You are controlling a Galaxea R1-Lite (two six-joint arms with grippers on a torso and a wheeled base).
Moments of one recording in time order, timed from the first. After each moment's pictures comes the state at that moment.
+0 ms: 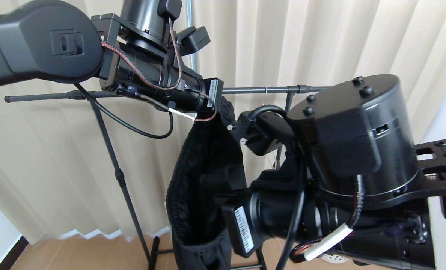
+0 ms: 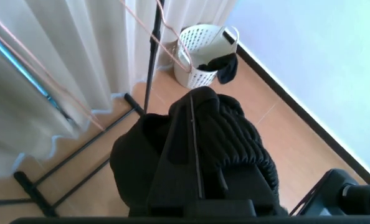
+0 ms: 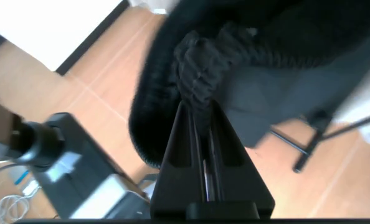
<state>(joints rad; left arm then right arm) -0.59 1.92 -1.95 0.54 -0.18 -0.14 1.07 1.68 -1.24 0.14 -0.22 0.37</state>
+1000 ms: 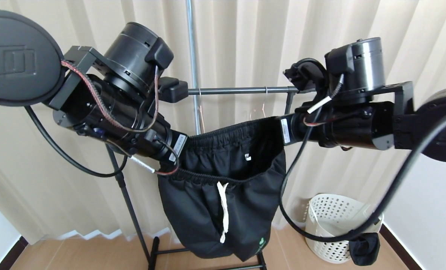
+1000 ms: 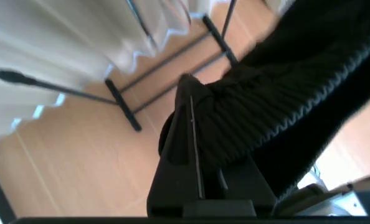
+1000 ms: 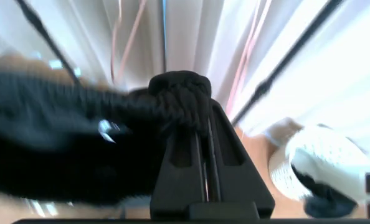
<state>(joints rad) -0.64 1.77 -1.68 0.78 0.16 -0.08 0.62 1.79 -1.41 0.07 -0.26 0.11</state>
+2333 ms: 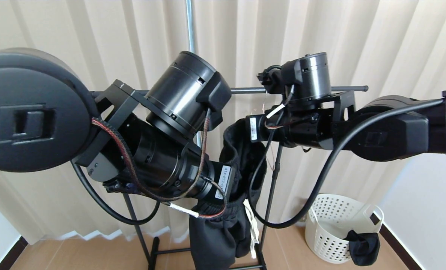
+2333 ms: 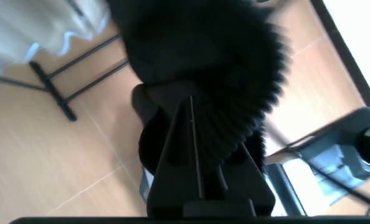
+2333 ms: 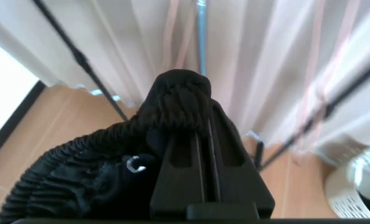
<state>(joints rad) -0.85 1.77 -1.55 0.67 0.15 -0.38 0.67 1.94 -1.52 0.02 -0.25 0.27</state>
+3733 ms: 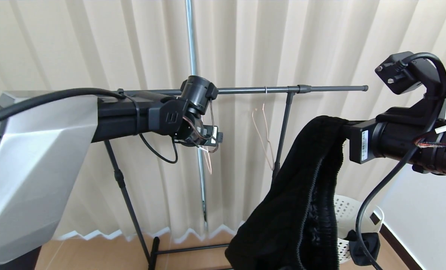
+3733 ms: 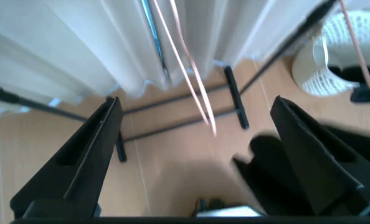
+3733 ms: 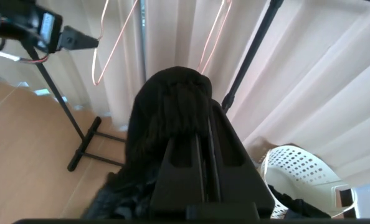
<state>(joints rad) -0.53 2.27 -1.99 0.43 0.33 -0.22 0.57 1.41 -0.99 -0.11 -0.25 0.01</state>
